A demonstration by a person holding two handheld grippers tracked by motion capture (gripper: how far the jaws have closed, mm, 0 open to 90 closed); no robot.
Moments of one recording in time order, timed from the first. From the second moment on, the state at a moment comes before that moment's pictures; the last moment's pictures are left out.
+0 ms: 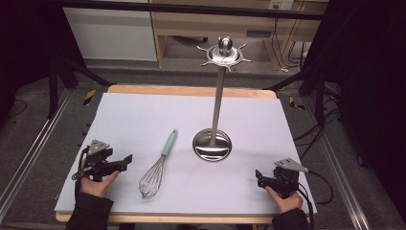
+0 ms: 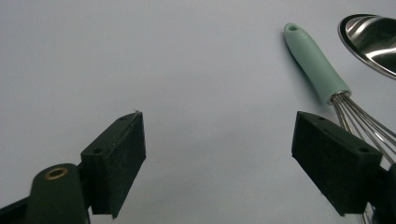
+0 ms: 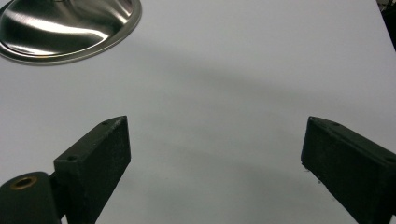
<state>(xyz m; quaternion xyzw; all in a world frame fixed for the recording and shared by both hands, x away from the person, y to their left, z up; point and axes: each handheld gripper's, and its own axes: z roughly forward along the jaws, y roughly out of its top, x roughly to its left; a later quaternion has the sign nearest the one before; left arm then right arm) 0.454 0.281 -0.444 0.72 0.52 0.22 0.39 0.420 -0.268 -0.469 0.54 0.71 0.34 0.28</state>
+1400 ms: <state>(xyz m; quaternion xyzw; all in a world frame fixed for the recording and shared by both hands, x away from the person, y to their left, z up) 0.464 0.231 -0.401 0.76 0.47 0.21 0.39 0.416 -0.266 -0.469 0.55 0.72 0.34 0.27</state>
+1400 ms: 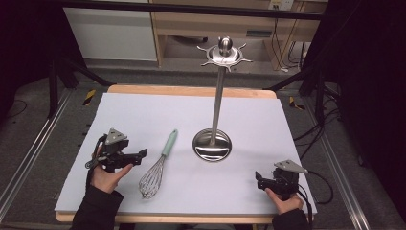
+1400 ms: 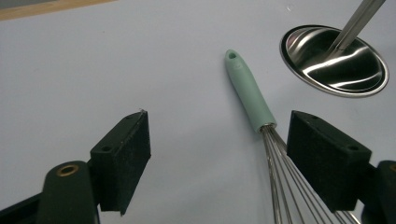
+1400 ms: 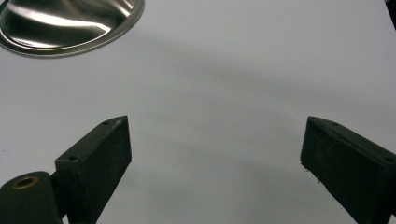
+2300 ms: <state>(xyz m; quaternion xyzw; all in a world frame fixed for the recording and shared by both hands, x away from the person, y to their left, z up) 0.492 0.186 -0.391 0.80 0.46 0.19 0.34 0.417 -0.266 -0.471 0.54 0.72 0.34 0.26</state>
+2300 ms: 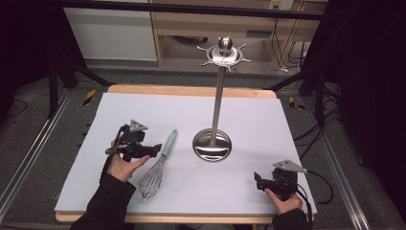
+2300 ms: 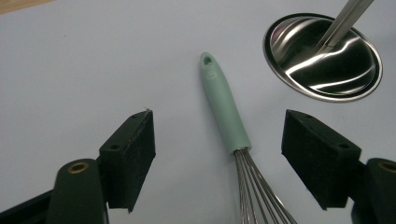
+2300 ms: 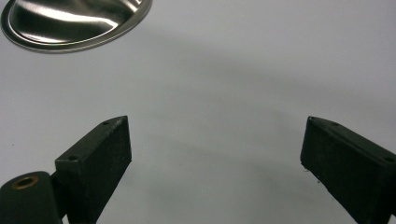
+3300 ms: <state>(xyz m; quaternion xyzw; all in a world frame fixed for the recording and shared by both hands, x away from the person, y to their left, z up) 0.508 0.158 -0.415 0.83 0.46 0.14 0.29 0.418 -0.263 -0.472 0.54 0.73 0.33 0.25</state>
